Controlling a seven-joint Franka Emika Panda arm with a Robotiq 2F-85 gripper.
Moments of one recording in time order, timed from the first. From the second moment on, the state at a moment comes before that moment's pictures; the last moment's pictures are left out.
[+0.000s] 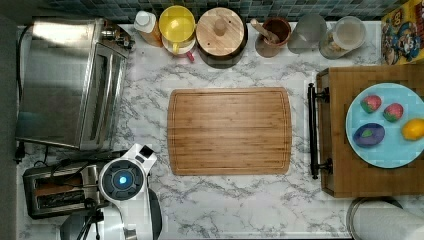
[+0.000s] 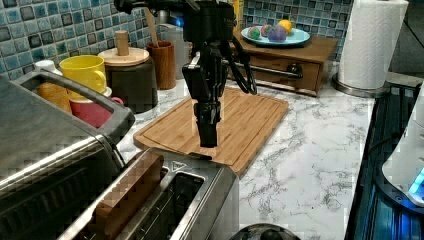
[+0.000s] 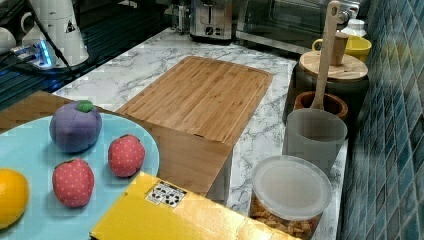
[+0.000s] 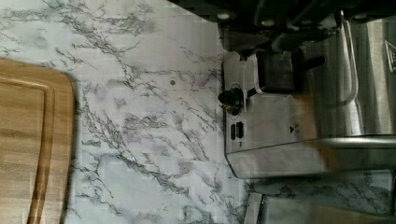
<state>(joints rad) 0.26 -0.16 0.29 -2.45 0.51 0.68 -0.71</state>
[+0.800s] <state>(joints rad) 0.31 -0.16 0.26 -2.44 0.53 0.71 -0.75</state>
